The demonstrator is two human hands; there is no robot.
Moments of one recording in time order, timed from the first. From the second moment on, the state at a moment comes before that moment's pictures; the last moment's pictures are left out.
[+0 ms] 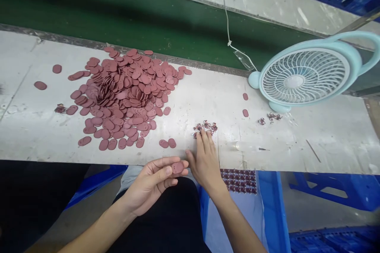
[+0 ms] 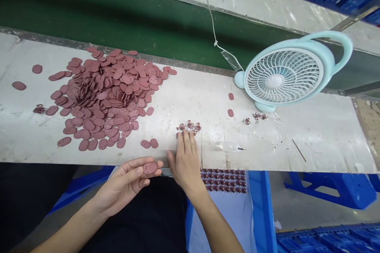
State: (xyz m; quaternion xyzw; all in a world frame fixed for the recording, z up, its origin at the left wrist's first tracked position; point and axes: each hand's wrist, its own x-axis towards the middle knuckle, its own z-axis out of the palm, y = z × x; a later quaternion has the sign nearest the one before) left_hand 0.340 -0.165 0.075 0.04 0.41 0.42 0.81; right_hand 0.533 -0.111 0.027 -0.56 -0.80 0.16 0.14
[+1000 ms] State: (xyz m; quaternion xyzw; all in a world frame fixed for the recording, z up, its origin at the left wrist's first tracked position) left_hand 0.341 -0.163 0.075 0.05 0.40 0.43 0.81; right_hand 0.545 -0.071 0.059 -0.62 -0.77 0.15 0.03
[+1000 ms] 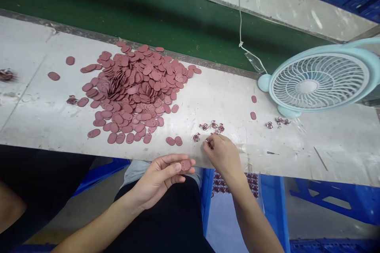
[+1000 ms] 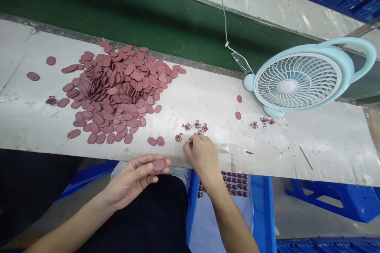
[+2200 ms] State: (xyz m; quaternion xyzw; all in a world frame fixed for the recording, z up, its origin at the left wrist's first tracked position) left_hand 0.362 -0.171 0.072 0.18 0.45 0.49 0.72; right_hand 0.535 -0.147 0.103 -0.48 -0.44 0.65 0.39
